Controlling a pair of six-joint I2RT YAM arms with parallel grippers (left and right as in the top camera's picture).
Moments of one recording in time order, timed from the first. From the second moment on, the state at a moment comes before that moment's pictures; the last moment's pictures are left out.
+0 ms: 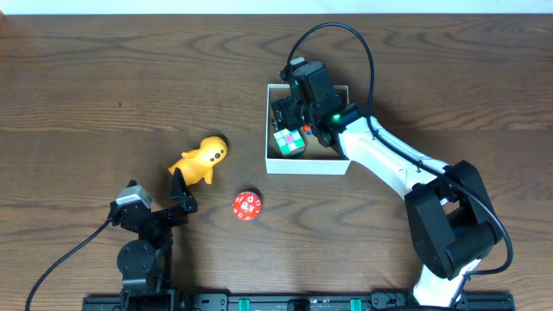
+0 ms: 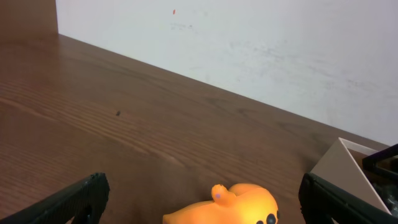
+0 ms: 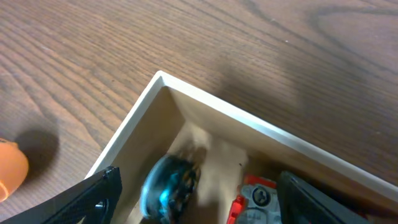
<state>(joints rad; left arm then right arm) 0.04 0.01 0.03 -0.12 -0.08 -0.30 0.55 1.92 1.31 -0.18 -0.02 0.15</state>
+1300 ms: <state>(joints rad) 0.04 0.01 0.03 -0.12 -0.08 -0.30 0.01 1.22 1.32 -0.93 0.25 0.18</state>
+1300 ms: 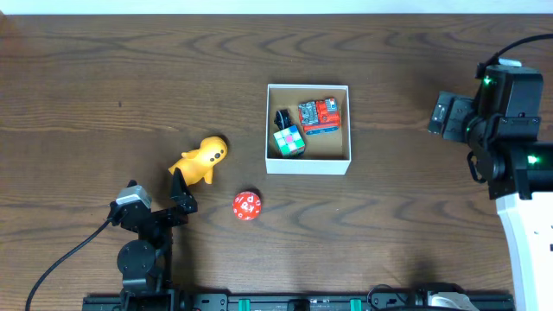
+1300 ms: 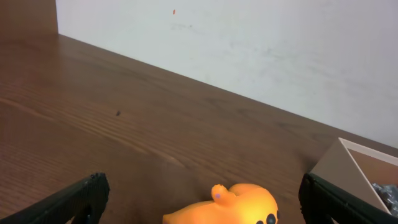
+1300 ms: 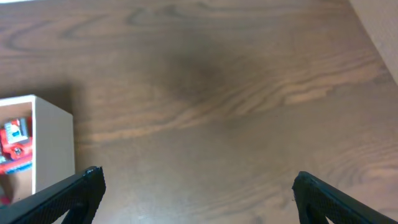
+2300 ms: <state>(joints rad) 0.04 0.25 0.39 -0.58 0.10 -0.29 0.01 1.22 1.32 -0.93 0.25 0.18</state>
